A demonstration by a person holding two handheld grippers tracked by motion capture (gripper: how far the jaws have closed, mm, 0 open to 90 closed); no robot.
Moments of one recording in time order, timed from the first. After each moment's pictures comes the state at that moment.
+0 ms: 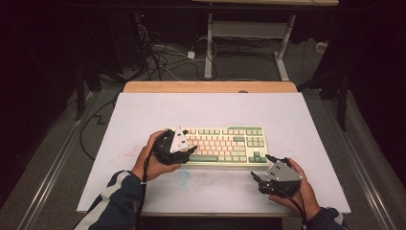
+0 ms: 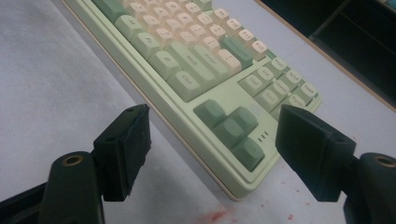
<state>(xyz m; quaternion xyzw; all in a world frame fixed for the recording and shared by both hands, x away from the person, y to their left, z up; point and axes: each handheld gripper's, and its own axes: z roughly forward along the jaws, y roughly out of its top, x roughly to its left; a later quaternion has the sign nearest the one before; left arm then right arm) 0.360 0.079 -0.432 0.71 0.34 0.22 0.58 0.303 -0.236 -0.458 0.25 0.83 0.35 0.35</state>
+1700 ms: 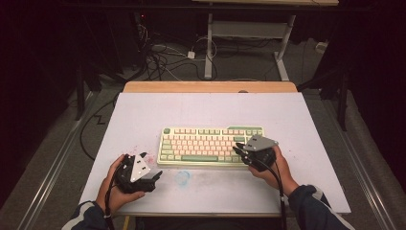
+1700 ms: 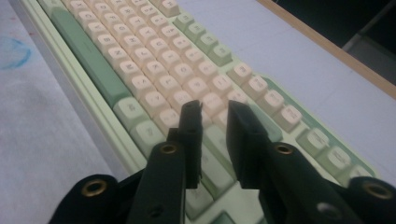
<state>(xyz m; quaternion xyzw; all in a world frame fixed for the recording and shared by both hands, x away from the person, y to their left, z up) 0.302 0.170 -0.479 0.69 0.42 0.26 0.53 0.373 -0.177 -0.435 0.24 0.85 0.37 0.27</state>
